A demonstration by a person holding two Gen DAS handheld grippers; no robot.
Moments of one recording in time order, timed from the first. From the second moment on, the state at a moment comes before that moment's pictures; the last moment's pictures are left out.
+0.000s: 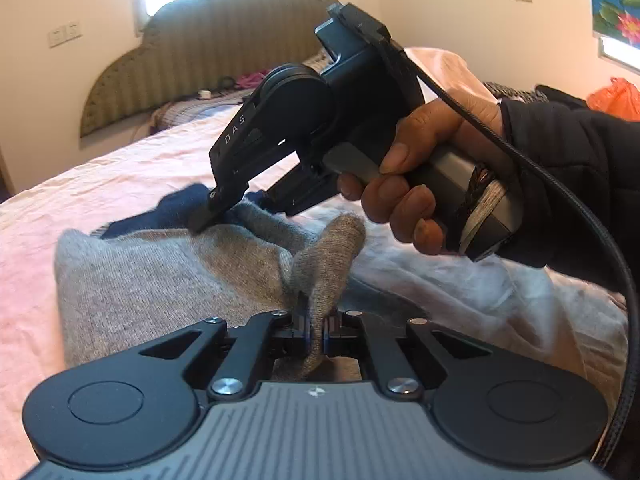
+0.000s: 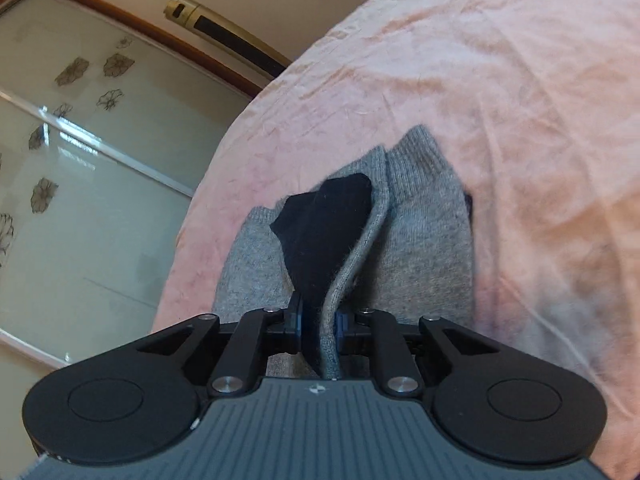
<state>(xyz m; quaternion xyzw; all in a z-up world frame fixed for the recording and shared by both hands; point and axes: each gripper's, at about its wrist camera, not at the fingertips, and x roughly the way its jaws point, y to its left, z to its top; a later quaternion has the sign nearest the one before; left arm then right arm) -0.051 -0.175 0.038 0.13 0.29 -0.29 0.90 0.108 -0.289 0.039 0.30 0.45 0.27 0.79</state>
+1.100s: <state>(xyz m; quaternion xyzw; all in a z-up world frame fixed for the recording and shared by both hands) 0.109 0.019 0.011 -0.30 0.44 -0.19 0.83 0.142 -0.290 0.040 0.27 0.43 0.25 0.83</state>
